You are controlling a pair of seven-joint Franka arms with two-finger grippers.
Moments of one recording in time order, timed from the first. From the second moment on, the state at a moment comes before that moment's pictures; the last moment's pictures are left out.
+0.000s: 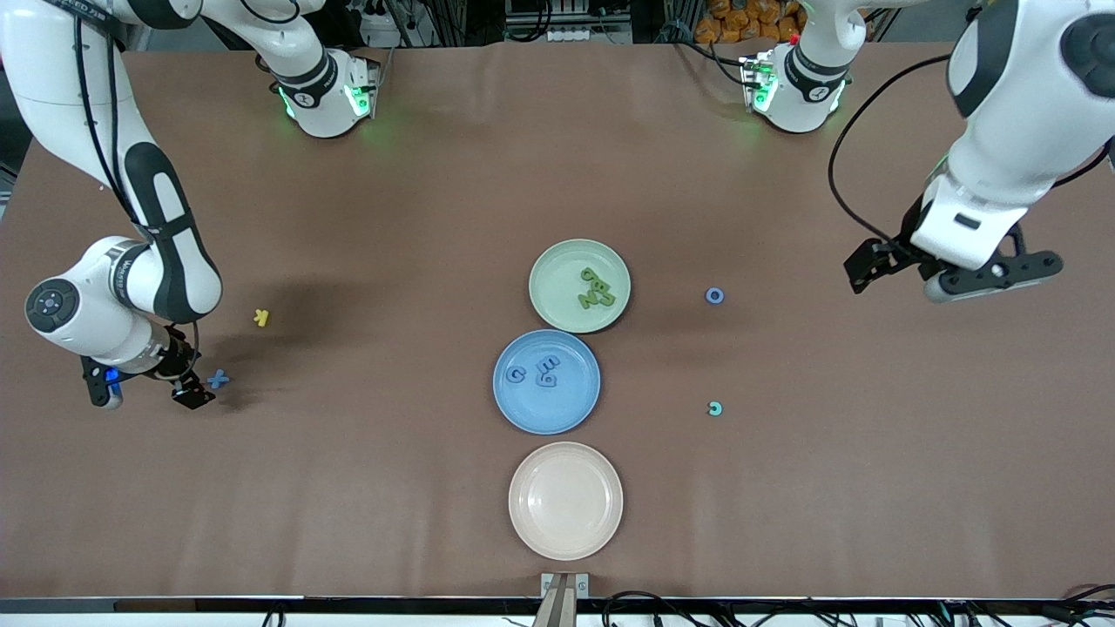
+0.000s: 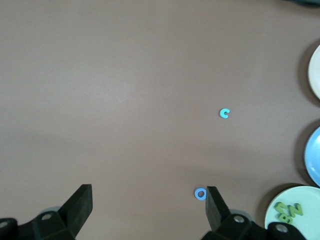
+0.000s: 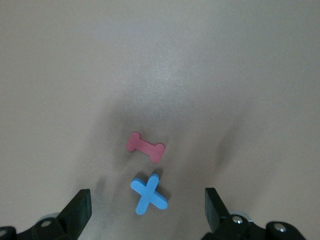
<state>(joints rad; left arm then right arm) -0.02 -0.02 -0.19 -1.83 0.07 1.92 -0.41 0.01 0.58 -0.24 -1.93 0.14 2.56 0.77</state>
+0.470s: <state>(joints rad) -0.02 -0.03 -0.19 -1.72 0.03 1.78 -0.24 0.01 0.61 -0.22 -1.94 0.14 2.60 0.77</state>
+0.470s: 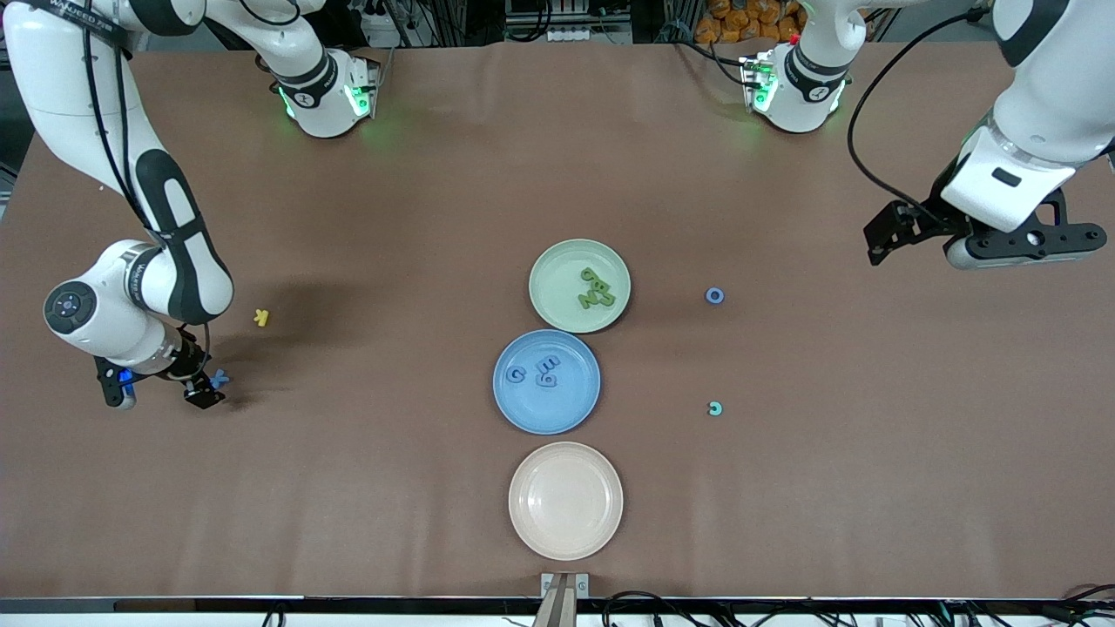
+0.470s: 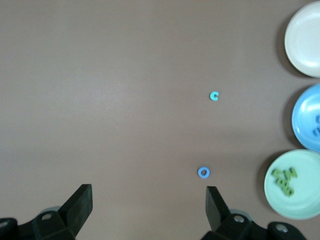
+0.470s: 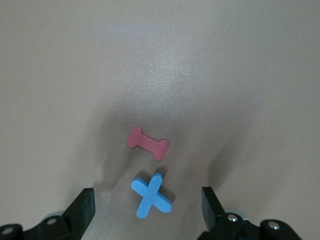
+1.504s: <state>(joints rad) -0.01 -0.02 -0.18 -1.63 -0.02 1.73 -0.17 -0.01 0.61 -0.20 -1.94 0.15 2.60 0.76</state>
